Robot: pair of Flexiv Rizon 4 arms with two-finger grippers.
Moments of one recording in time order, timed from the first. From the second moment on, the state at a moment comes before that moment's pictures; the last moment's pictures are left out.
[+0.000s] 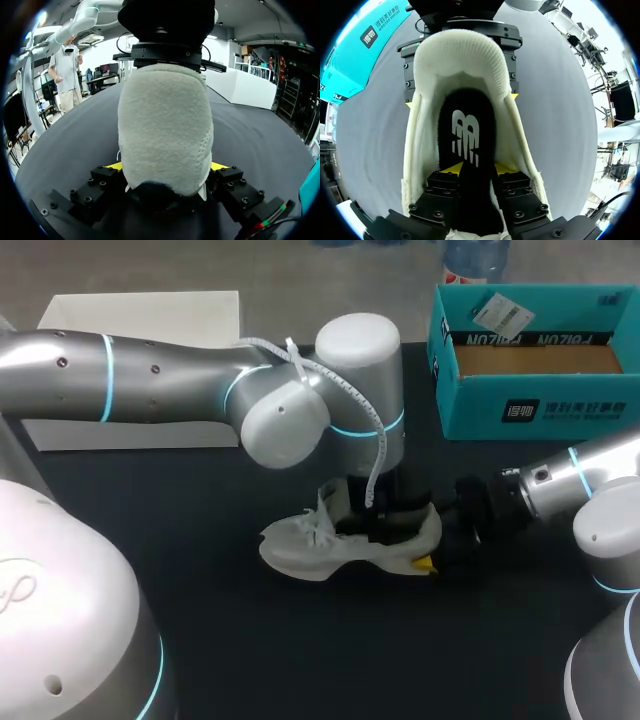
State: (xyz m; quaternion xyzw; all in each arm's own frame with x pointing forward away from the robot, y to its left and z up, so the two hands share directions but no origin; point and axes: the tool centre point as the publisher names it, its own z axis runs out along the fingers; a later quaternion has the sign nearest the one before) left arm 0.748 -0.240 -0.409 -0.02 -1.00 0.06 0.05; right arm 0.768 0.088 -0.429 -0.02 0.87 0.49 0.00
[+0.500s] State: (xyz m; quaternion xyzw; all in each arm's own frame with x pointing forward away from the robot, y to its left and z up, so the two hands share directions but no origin) left arm 0.753 -0.243 -0.413 0.02 -0.99 0.10 -0.05; right arm 0.769 0.088 -0.429 -0.02 0.87 0.49 0.00
